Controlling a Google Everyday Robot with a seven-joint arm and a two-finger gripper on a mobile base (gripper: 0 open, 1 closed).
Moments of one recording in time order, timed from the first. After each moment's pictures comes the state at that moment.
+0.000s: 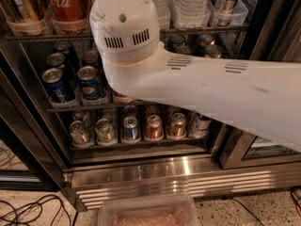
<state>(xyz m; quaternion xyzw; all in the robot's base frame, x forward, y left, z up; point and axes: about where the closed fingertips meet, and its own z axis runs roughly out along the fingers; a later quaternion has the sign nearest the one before) 0.627 0.058 1.100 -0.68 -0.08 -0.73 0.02</state>
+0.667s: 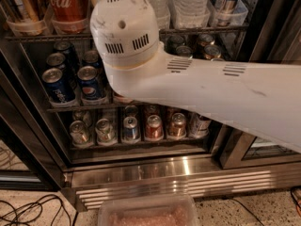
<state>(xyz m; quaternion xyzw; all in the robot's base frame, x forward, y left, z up) 0.628 0.058 1.098 -0.68 -0.08 -0.73 0.02</state>
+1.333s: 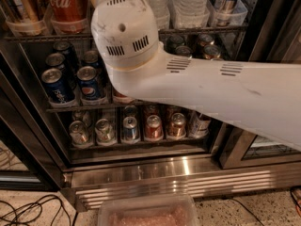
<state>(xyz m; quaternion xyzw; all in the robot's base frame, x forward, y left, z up) 0.633 0.060 1.100 -0.67 -0.09 -0.74 0.03</state>
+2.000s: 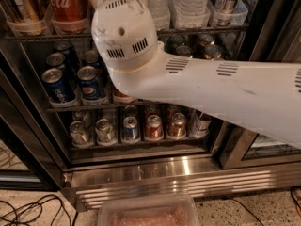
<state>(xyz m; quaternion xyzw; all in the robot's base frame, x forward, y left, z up) 0.637 0.066 1.100 -0.66 -0.09 -0.74 0.04</state>
